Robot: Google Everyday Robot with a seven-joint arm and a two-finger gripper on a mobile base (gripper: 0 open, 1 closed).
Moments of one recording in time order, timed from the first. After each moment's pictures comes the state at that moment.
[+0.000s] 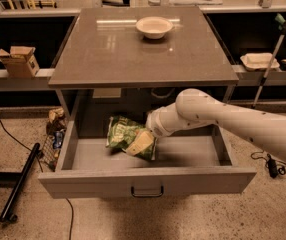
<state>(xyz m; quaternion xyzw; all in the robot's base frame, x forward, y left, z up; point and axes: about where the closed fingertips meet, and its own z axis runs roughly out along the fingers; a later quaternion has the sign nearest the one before) 0.612 0.014 0.635 -0.51 0.77 0.23 0.31</state>
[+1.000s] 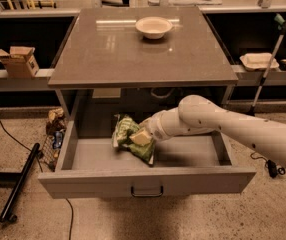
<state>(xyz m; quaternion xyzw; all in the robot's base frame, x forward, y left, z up) 0.613 0.022 0.624 -0.50 0.76 0.25 0.34</state>
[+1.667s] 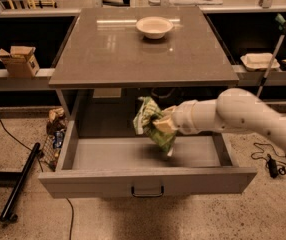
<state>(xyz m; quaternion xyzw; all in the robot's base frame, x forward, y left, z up) 0.598 -0.050 0.708 -0.47 0.74 0.22 0.42</state>
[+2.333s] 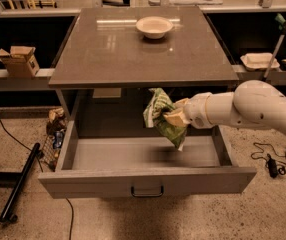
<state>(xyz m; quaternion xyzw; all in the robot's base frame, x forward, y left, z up) 0.595 -0.083 0.747 -0.47 0.74 0.19 0.43</state>
